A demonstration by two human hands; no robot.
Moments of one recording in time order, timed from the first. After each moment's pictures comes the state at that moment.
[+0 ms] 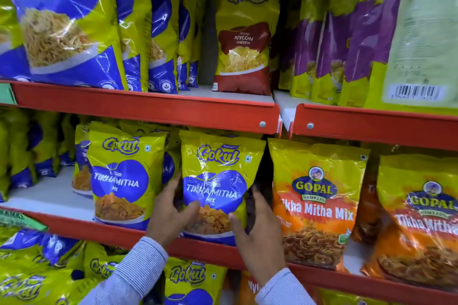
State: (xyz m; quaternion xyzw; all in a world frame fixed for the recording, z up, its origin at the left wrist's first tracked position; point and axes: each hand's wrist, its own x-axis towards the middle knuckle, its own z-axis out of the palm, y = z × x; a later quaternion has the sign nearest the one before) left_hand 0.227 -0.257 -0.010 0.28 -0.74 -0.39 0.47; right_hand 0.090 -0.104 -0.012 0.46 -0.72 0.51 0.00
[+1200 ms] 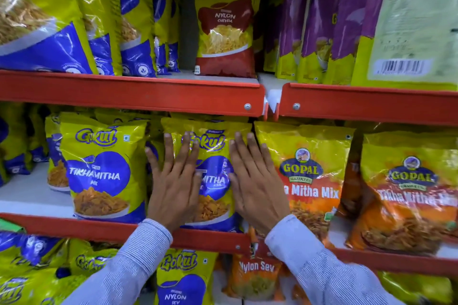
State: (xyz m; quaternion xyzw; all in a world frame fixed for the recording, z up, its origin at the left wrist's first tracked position) left_hand 0.188 -0.265 -0.004 0.27 -0.85 0.14 0.42; right_hand 0.045 -0.125 0.022 0.58 -0.69 0.20 0.38
